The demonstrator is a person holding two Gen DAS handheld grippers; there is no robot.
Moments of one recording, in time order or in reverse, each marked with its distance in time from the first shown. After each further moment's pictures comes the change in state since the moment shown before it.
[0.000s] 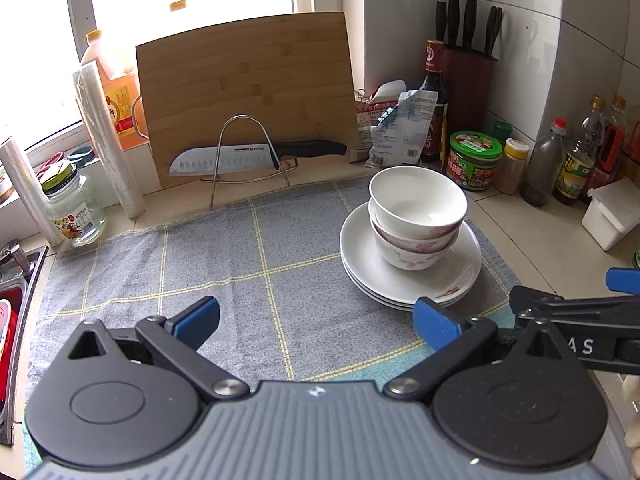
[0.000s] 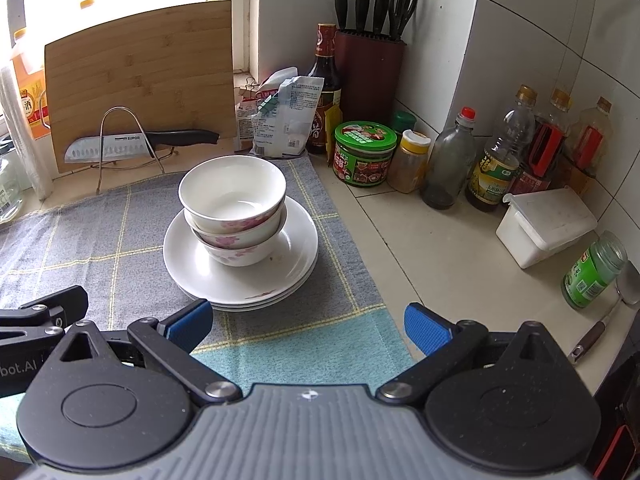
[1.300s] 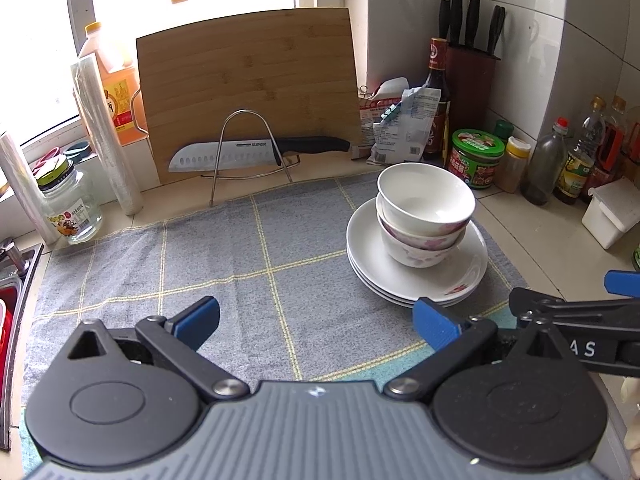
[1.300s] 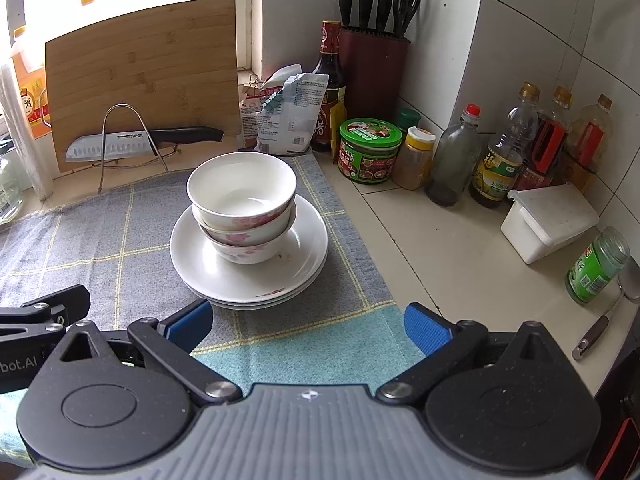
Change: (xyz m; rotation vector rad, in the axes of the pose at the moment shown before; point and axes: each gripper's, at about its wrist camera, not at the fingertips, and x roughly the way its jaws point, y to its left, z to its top) left arm 0.005 0.007 0.000 -0.008 0.009 -0.011; right arm 0.005 0.005 0.000 -0.008 0.004 0.007
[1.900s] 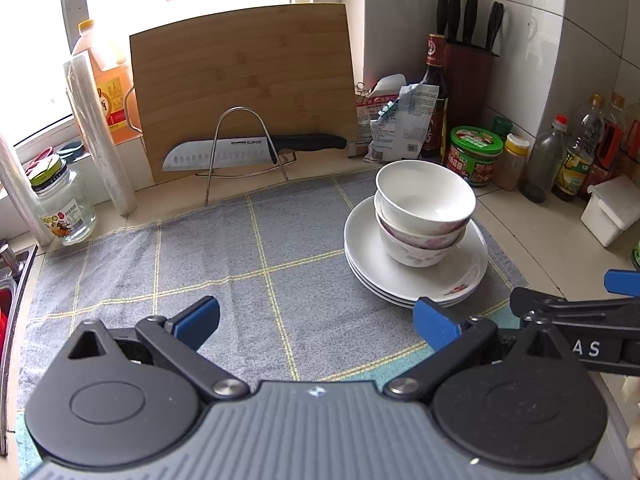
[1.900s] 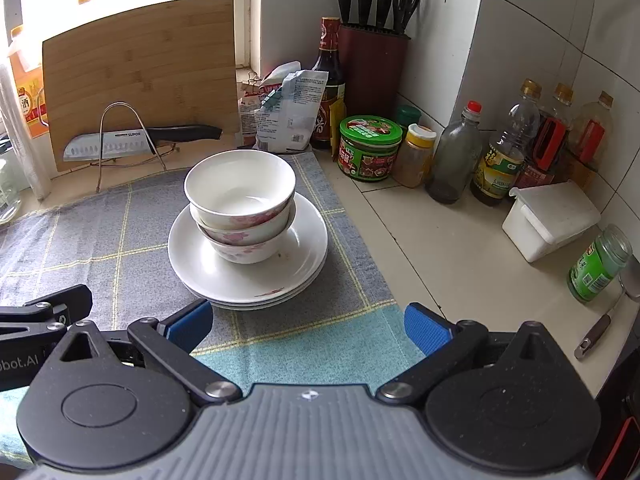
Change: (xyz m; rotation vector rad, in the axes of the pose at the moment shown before) left arm 0.007 0.001 0.001 0.004 0.006 -0.009; right arm 0.004 -0.001 0.000 0.007 0.007 0.003
